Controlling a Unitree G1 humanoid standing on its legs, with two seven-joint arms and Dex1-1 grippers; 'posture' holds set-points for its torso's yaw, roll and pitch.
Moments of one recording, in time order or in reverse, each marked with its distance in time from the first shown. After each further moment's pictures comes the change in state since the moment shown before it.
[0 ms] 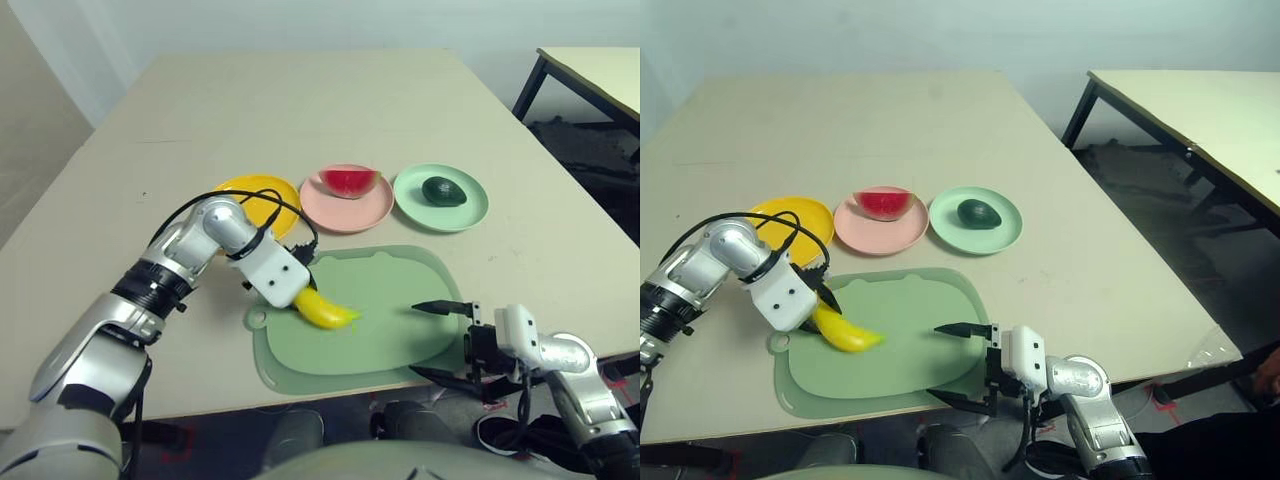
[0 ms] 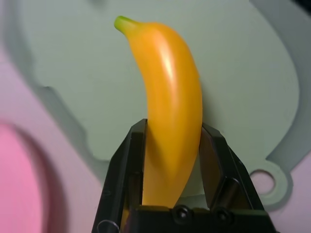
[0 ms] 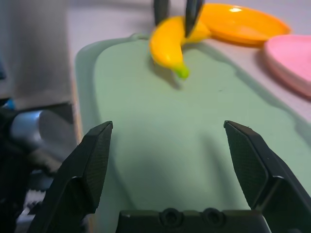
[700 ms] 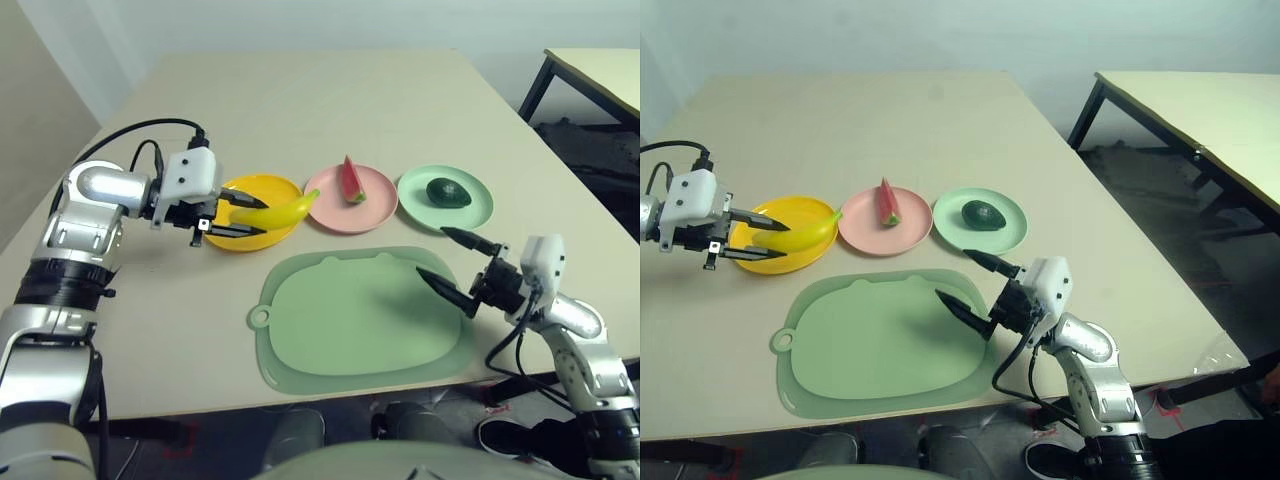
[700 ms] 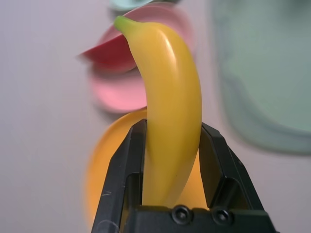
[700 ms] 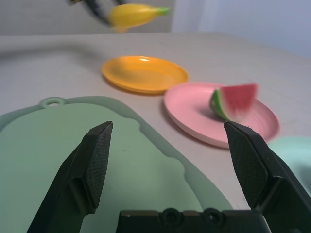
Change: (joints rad) left arm -0.158 0.079 0.329 0.454 -0.003 -0.038 0.156; right arm -0.125 0.037 -0.115 -0.116 0.084 0.195 -0.158
